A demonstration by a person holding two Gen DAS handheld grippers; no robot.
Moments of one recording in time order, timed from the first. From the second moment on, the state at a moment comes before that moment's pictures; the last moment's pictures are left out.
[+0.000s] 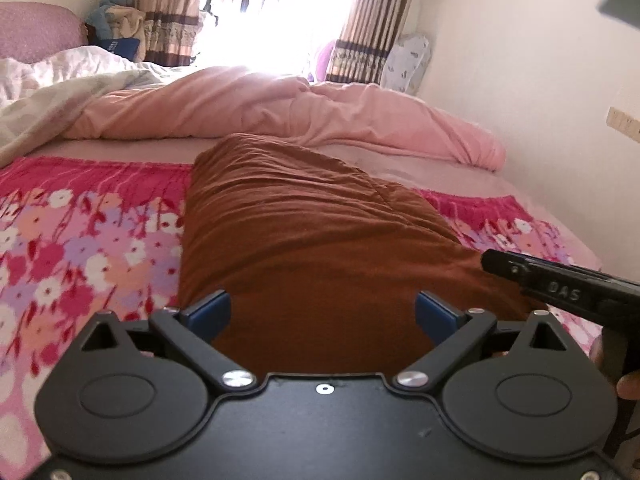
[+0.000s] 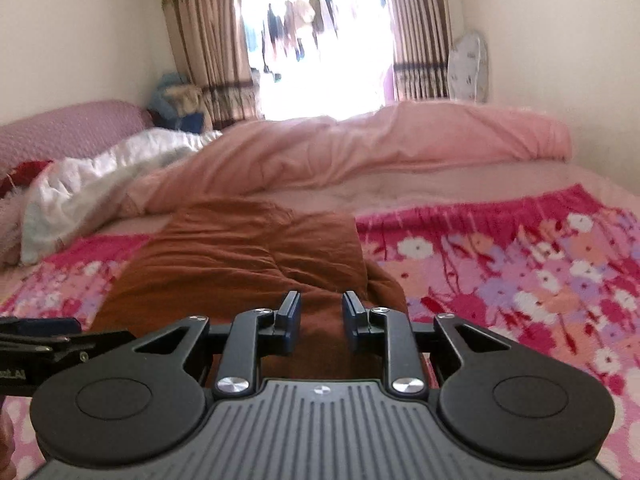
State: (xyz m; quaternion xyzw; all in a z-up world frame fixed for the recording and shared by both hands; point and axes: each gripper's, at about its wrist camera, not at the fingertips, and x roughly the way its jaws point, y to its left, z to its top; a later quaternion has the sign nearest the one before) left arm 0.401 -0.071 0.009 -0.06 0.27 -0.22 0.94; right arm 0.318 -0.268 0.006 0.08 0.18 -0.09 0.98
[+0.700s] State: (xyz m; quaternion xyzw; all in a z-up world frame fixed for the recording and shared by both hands) left arm 0.395 -0.070 -0.038 -0.08 0.31 -0.20 0.93; right arm 0.296 -0.265 -0.042 0.12 0.21 -0.10 0.96
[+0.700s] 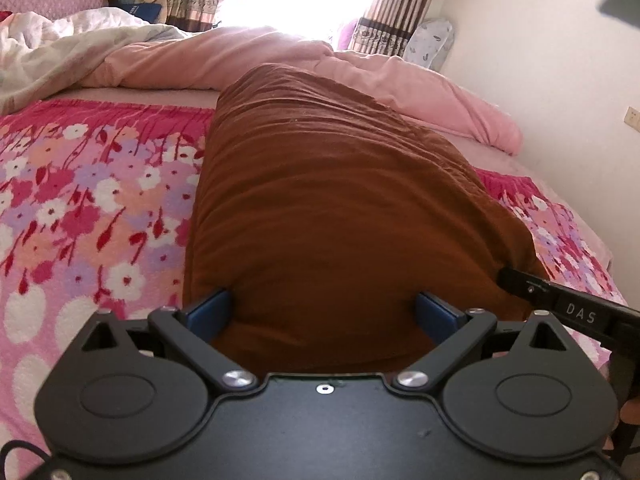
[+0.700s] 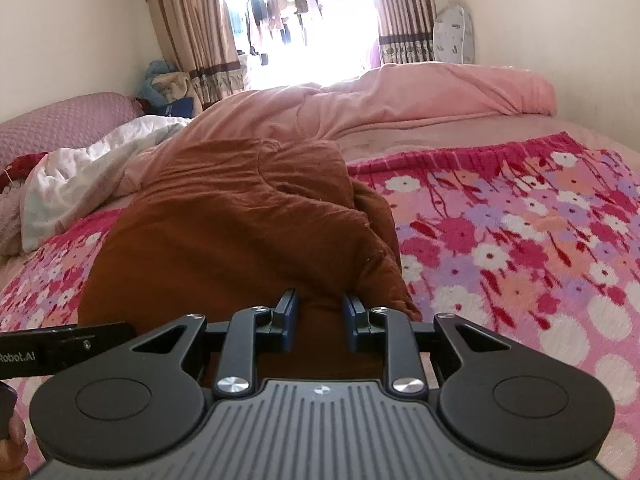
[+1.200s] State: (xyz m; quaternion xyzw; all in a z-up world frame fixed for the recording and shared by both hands) left arm 0.394 -0.070 -0.028 -0.07 0.32 -0.18 0.93; right arm 0.294 -0.265 -0.045 0.12 0.21 -0.10 0.97
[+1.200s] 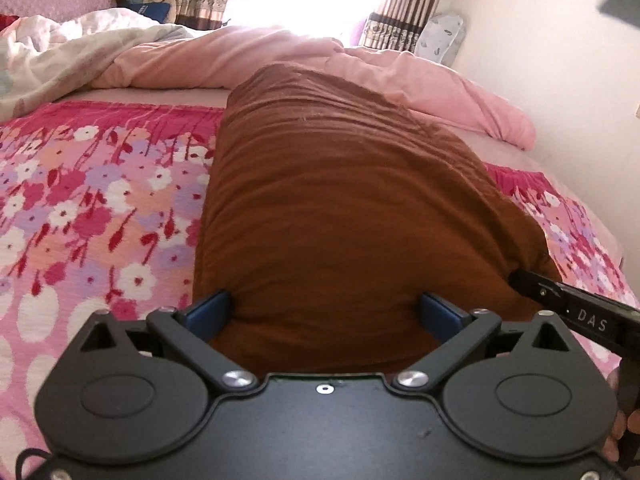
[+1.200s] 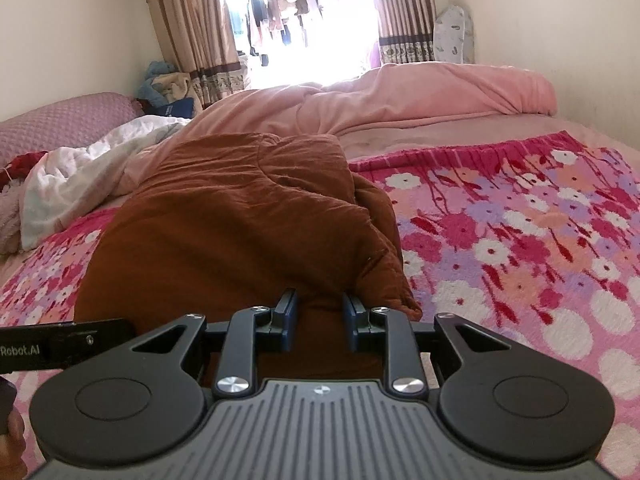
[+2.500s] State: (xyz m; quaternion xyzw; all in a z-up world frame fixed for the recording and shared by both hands) left arm 0.330 -0.064 0.032 -0.01 0.27 -0.13 0.95; right arm 0.257 -0.227 0.021 0.05 0.18 -0.11 0.98
